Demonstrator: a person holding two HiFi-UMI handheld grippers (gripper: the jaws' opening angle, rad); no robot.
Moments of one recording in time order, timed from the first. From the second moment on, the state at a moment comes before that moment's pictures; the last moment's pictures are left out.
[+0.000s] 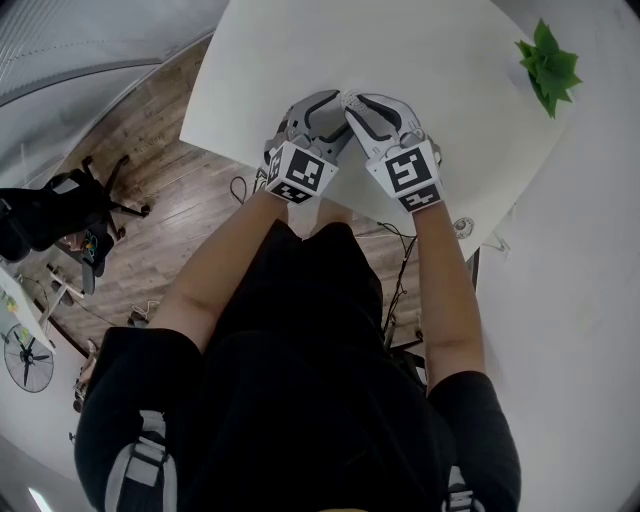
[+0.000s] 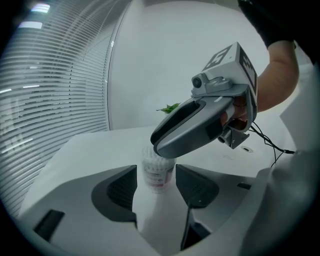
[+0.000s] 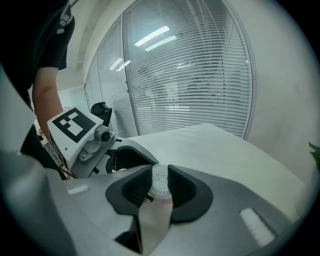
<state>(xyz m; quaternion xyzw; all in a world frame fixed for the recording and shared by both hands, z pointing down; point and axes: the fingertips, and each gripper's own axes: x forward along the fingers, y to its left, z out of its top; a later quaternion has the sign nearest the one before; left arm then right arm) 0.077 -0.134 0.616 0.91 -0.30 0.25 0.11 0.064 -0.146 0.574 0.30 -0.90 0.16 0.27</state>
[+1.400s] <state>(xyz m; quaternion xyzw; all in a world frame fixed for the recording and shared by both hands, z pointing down) -0.008 -0.030 0.263 0.99 -0.12 0.06 0.00 0.052 -0.004 0.275 0.55 -0.83 0.06 0.02</state>
